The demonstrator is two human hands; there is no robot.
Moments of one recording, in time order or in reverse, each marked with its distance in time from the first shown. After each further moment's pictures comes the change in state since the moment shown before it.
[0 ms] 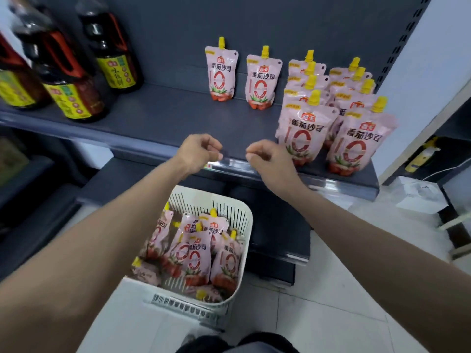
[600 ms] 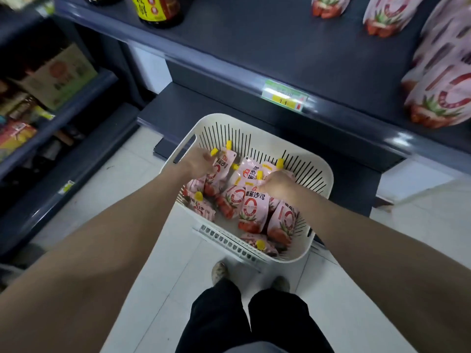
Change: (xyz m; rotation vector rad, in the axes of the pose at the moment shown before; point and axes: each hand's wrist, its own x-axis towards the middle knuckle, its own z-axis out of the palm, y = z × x) left_hand -0.072 -0.194 -0.058 0.264 -0.019 -0.586; right_hand -0.038 0.084 0.190 -0.503 -0.768 0.587
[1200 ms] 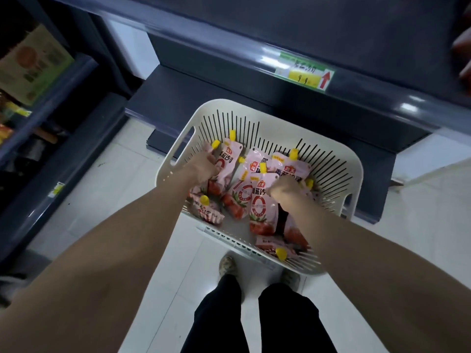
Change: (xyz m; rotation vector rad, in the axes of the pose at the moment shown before) left_hand 0.059 -0.033 0.027 0.032 -0.096 -0.082; right_hand 0.064 0.011 0.059 0.228 0.150 0.272
